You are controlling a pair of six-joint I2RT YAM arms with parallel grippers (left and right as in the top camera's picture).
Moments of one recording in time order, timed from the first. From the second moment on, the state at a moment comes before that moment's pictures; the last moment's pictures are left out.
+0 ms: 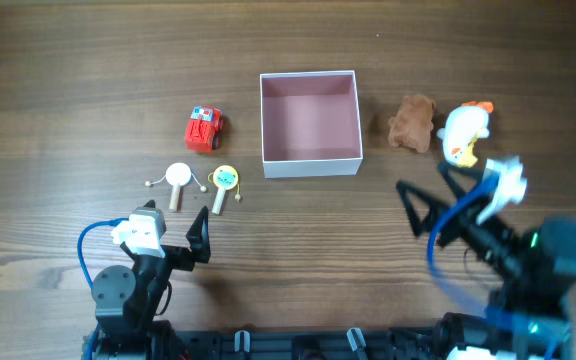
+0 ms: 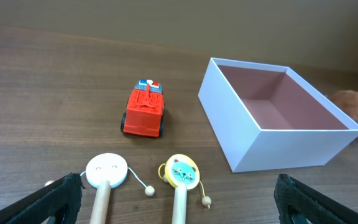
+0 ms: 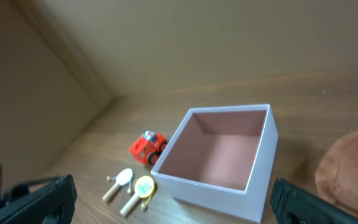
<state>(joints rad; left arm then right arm) 0.01 0.01 0.12 -0.35 0.25 -0.17 -0.17 0.53 0.58 -0.30 -0.78 0.30</state>
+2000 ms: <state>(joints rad) 0.01 0.01 0.11 -0.35 0.25 -0.17 0.03 2.07 1.64 -0.99 -0.09 0.28</state>
